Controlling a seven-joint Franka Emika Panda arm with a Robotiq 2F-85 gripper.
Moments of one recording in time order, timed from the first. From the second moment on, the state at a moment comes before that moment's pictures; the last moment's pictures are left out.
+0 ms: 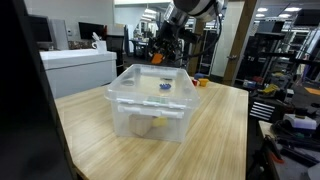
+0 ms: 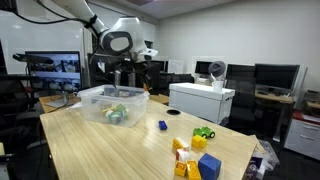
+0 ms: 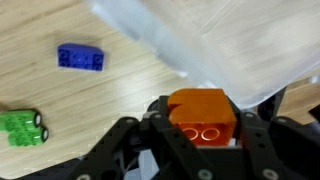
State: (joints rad) arm -0.17 0.15 -0.03 -2.14 0.26 2.70 0.05
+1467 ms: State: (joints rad) arm -0.22 0.15 -0.25 -2.27 0.36 2.63 -0.10
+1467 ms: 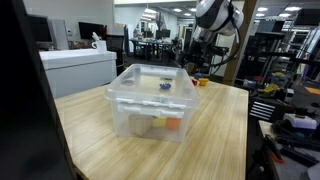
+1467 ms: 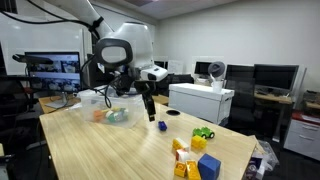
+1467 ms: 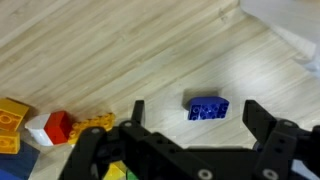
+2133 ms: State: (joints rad) arm -0.22 0.49 -0.21 -2.02 0.27 2.74 0.09
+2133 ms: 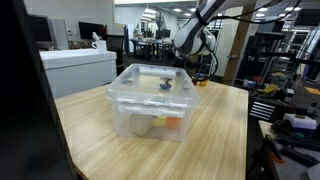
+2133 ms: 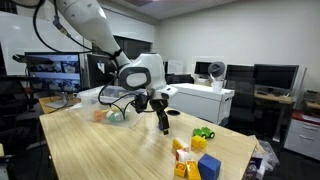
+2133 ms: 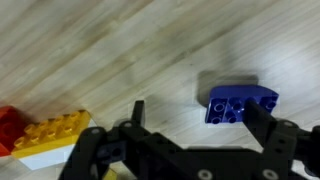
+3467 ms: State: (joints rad) arm -0.22 0.58 -0.18 -1.91 0.26 2.71 0.17
